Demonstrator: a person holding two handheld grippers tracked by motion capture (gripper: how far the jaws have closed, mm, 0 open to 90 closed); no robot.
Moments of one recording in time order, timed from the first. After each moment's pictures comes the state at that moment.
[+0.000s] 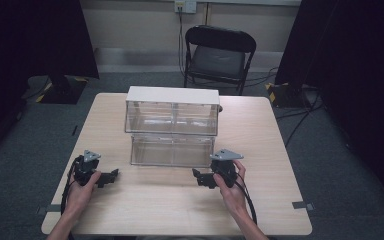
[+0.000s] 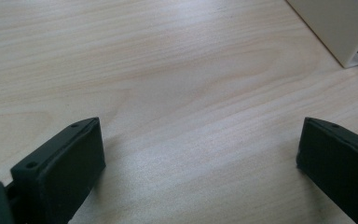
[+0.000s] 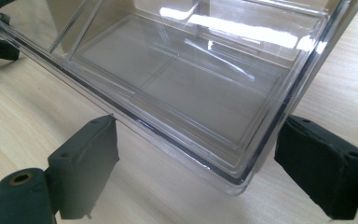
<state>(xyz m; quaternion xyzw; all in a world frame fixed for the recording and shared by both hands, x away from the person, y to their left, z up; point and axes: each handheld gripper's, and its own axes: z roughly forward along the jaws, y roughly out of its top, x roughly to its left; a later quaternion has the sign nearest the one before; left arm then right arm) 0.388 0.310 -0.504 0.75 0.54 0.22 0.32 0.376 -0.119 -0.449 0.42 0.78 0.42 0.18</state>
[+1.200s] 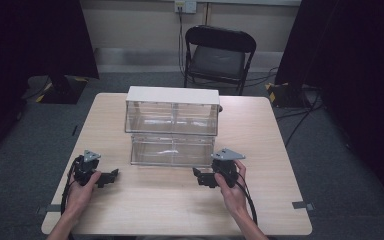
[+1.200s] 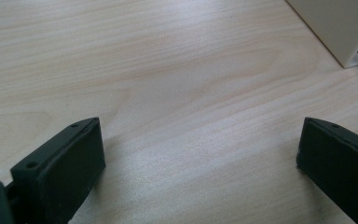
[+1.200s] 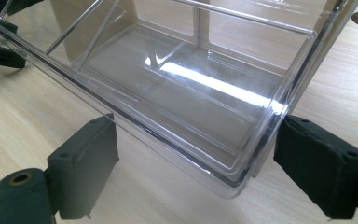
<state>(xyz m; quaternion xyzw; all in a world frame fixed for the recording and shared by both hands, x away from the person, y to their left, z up) 0.388 0.310 -0.504 0.75 0.54 0.22 0.32 0.373 -0.120 -0.442 0.42 0.78 0.43 0.18</state>
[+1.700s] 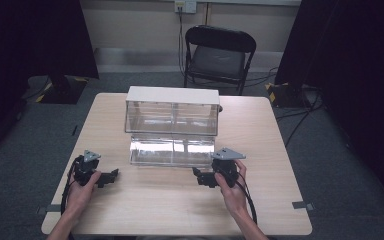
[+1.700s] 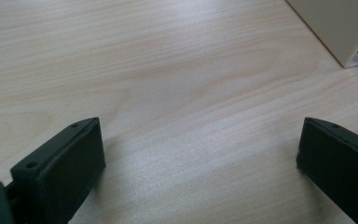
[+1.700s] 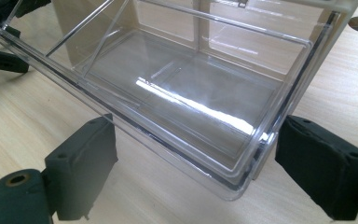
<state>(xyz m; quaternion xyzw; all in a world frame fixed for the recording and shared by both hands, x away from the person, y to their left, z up) 0.388 0.310 -0.504 0.75 0.54 0.22 0.32 0.371 -0.120 -0.437 0.42 0.78 0.44 0.18</state>
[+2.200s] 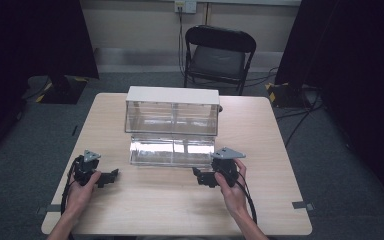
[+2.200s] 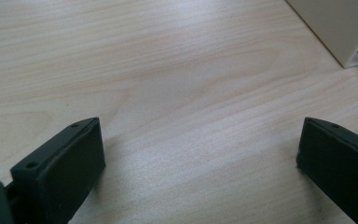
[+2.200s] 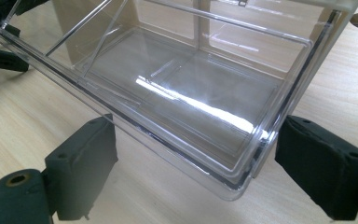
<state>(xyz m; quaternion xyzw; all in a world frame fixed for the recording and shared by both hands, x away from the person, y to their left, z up) 0.388 0.310 -0.504 0.75 0.54 0.22 0.32 0.372 -0.119 -0.435 0.42 0.78 0.43 0.18</state>
